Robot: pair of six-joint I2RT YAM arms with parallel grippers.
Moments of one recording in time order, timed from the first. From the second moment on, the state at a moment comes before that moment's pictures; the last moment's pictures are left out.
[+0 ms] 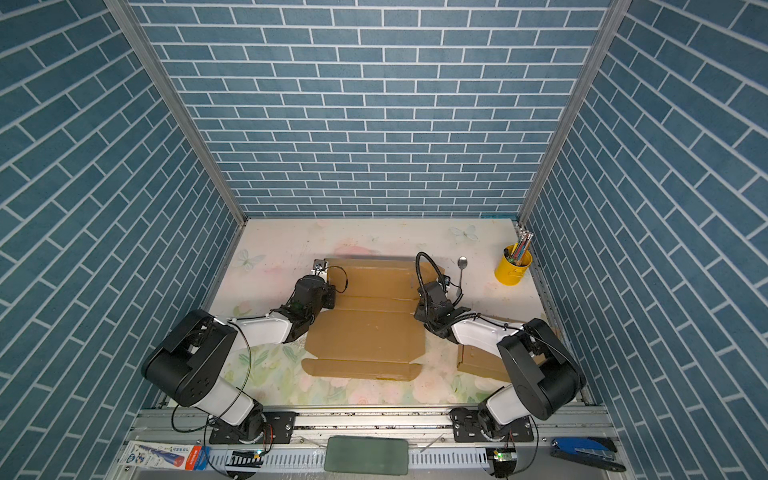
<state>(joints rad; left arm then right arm) -0.51 1.58 0.61 0.42 -0.33 -0.15 0.61 1.49 0.62 0.00 0.18 0.77</state>
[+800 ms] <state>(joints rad) -0.50 1.61 0.66 0.37 -0.29 -0.15 0.05 1.46 0.90 -0.23 -0.45 0.39</state>
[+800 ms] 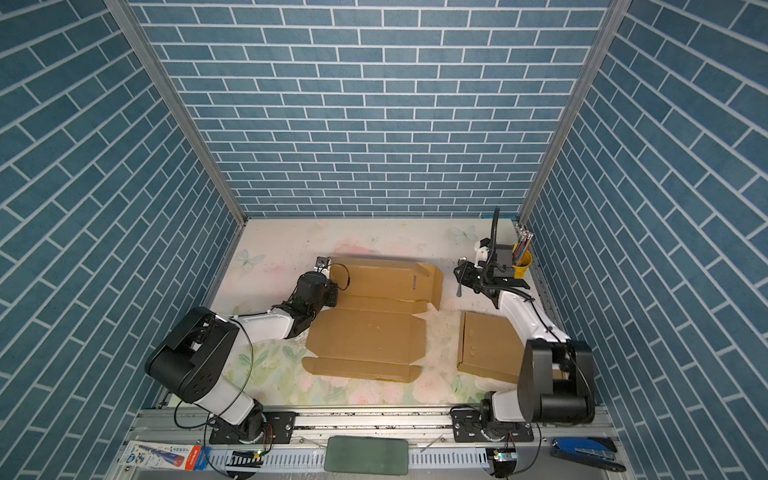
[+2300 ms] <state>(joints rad) -0.49 1.62 0.68 0.34 -0.26 -0.19 0.40 1.54 0.75 0.09 -0.35 0.23</state>
